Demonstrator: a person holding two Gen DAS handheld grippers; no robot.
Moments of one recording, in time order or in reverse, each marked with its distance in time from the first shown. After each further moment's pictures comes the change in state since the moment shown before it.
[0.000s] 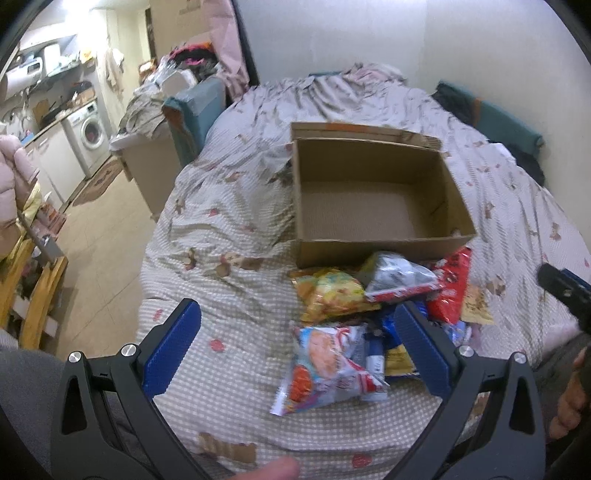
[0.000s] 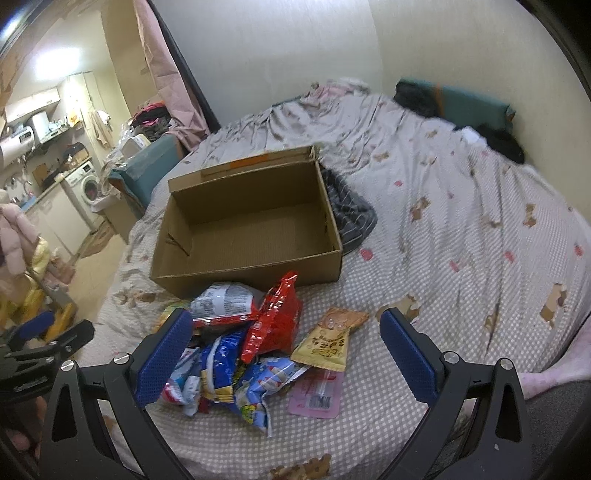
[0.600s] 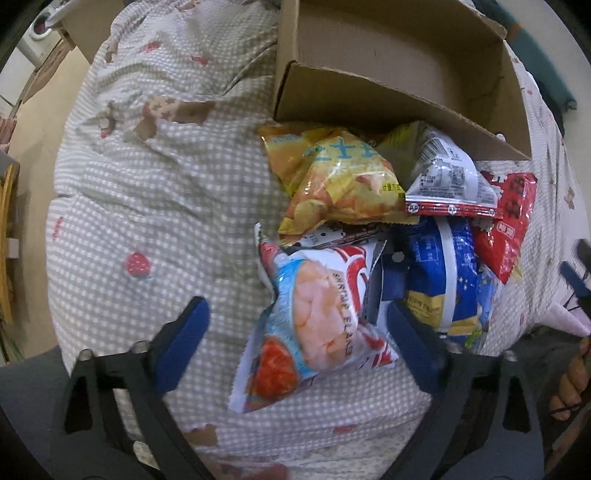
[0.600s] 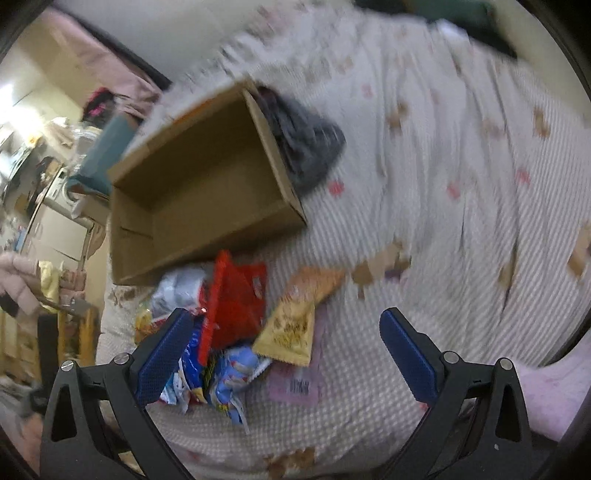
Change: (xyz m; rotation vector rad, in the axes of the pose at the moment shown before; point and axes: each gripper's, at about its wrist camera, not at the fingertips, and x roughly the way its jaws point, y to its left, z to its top) left arm 0.152 -0.008 -0.021 -0.076 0.625 -0.149; right arm 0.081 -0.076 0.017 0.280 0.391 0.032
